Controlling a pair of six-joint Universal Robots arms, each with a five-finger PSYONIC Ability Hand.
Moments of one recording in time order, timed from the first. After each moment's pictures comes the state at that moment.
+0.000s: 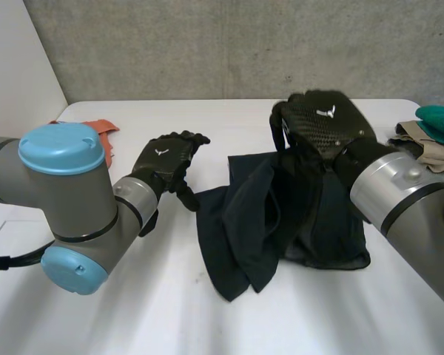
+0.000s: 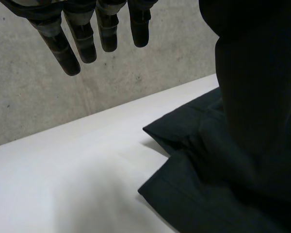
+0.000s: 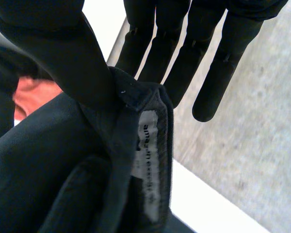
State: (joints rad) left arm 4.16 -2.06 -1.41 3.28 -1.52 3.11; right arm 2.07 -1.47 1.56 -0.05 1.35 2.97; left_hand 0.21 0.21 0.21 0.20 0.05; right_hand 1.11 1.19 1.19 1.20 0.97
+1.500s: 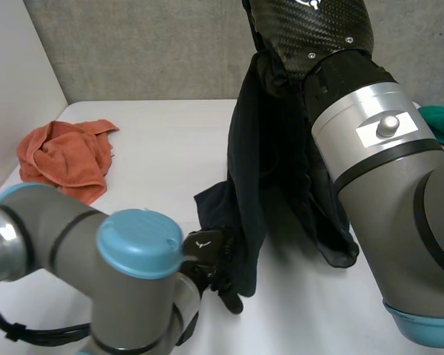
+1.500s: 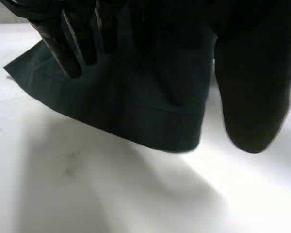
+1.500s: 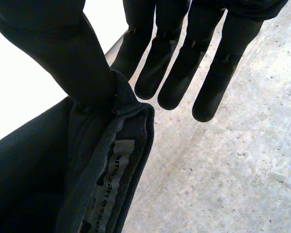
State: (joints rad) left arm 3.86 -2.08 -1.55 3.13 -1.70 2.85; right arm 2.33 -1.49 1.38 -0.27 1.67 2.79; left_hand 0.27 0.25 0.26 0.26 0.09; right_hand 1.15 1.19 1.19 1.20 0.98
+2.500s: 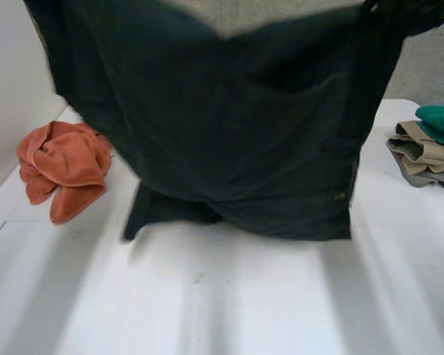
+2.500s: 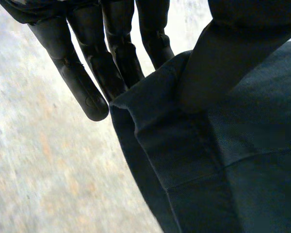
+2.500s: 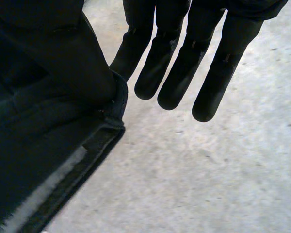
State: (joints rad) left arm 4.41 -1.36 -1.15 2.87 -1.42 3.13; right arm 1.99 -1.70 1.34 -0.04 1.51 2.81; left_hand 1.16 1.19 1.19 1.20 1.00; right_hand 1.15 1.19 1.19 1.20 0.98
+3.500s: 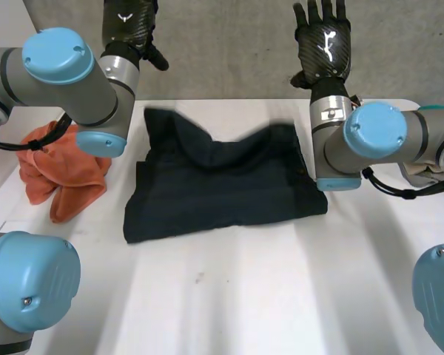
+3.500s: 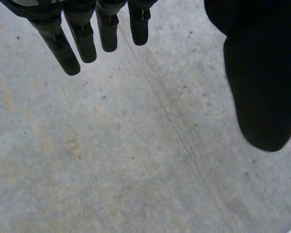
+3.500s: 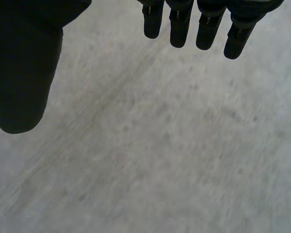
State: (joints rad) left arm 4.29 -2.72 -0.01 3.12 -1.59 3.26; right arm 2.03 -0.61 0.73 -0.67 1.63 2.81; left_hand 0.19 0.21 0.21 0.20 0.05; right_hand 0.22 0.21 0.21 0.22 0.04
